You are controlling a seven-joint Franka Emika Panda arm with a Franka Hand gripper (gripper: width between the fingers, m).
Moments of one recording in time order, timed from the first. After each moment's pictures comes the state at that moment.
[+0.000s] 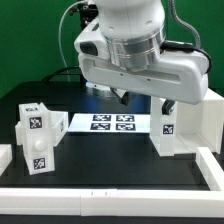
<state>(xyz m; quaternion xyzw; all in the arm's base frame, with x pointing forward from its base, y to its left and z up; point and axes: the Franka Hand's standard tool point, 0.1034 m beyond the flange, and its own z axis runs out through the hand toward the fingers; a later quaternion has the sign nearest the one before) 0.542 0.041 0.107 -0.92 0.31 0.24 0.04</state>
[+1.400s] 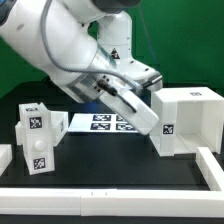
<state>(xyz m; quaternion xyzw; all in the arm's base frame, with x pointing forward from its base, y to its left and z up) 0.517 0.020 0.074 -0.77 0.50 0.36 0.18</state>
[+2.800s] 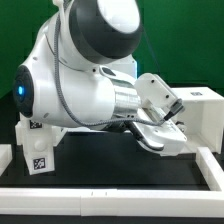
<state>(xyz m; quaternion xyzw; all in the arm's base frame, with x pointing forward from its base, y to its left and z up) 0.488 0.089 0.068 -0.63 0.51 0.55 0.20</state>
